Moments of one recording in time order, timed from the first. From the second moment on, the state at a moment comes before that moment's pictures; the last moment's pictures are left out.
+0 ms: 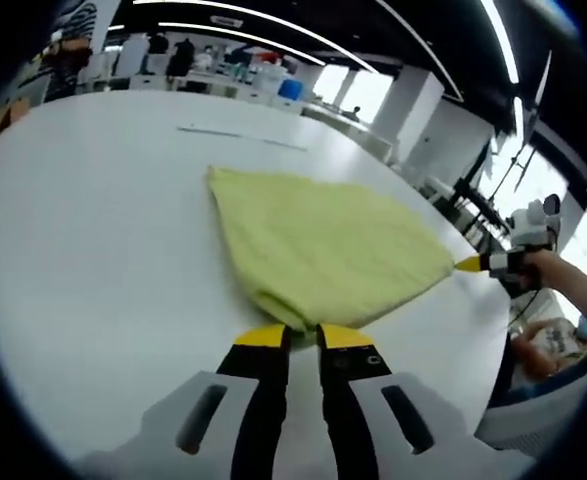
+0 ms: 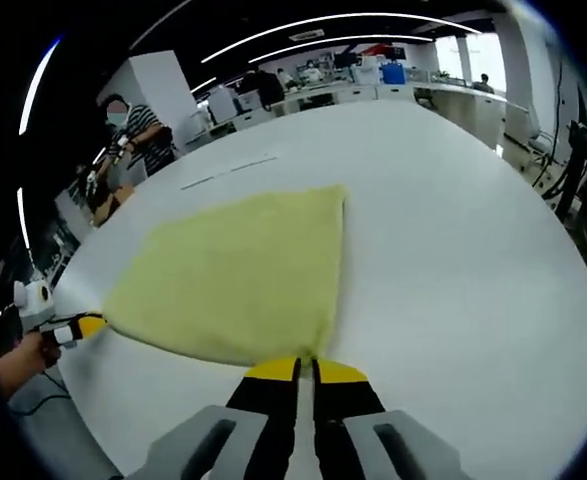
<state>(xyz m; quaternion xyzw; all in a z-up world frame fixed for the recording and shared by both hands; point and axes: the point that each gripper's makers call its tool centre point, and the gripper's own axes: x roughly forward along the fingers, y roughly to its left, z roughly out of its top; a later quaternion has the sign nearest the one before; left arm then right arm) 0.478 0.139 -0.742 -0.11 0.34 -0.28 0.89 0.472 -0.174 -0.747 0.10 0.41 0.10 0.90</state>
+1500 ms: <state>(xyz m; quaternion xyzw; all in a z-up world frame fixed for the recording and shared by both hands) 0.475 0.153 -0.734 -0.11 0.34 -0.29 0.89 0.466 -0.182 -0.739 0.01 0.41 0.15 0.90</state>
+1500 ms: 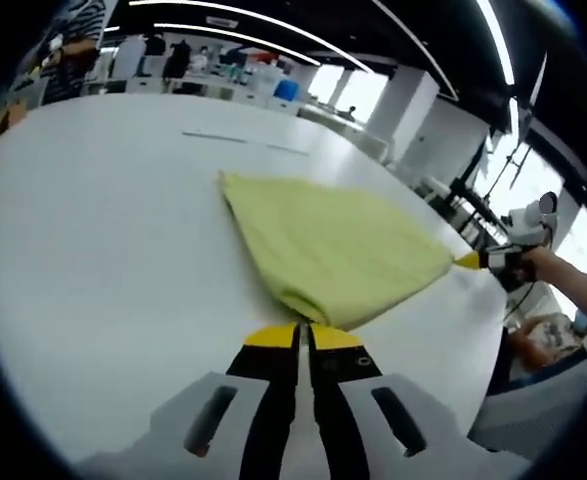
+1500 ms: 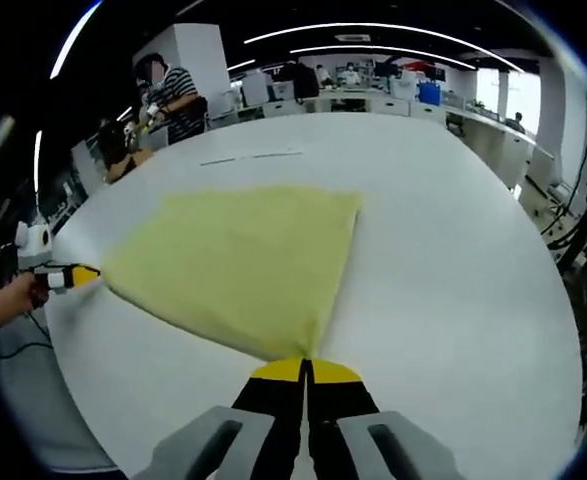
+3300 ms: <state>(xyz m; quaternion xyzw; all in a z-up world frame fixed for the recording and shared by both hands) 0.472 0.158 -0.747 -0.02 0.35 -0.34 0.87 0.466 -0.181 -0.755 -0.06 0.39 0.25 0.89</state>
